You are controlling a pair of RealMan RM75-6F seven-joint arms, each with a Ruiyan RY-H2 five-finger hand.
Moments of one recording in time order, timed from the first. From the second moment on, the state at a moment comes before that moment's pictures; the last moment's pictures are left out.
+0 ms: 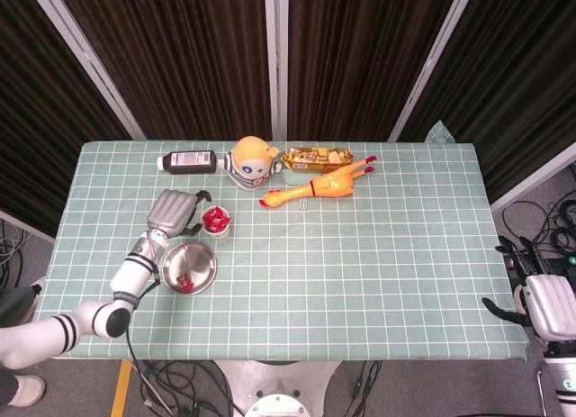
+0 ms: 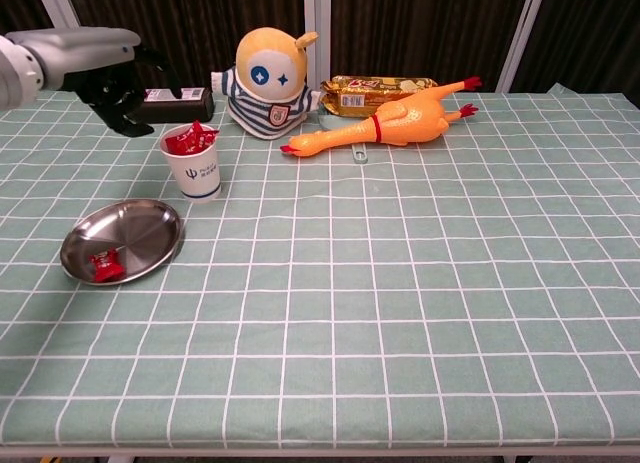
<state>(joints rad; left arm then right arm) -0.79 -1.44 -0.20 -1.39 0.99 0.88 0.28 0.11 -1.01 0.05 -1.63 -1.55 1.46 0.22</state>
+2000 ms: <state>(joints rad) -0.61 -1.56 -0.03 -1.33 1.24 0.91 0.30 0.11 -1.01 0.05 -1.64 -1.55 1.46 0.20</state>
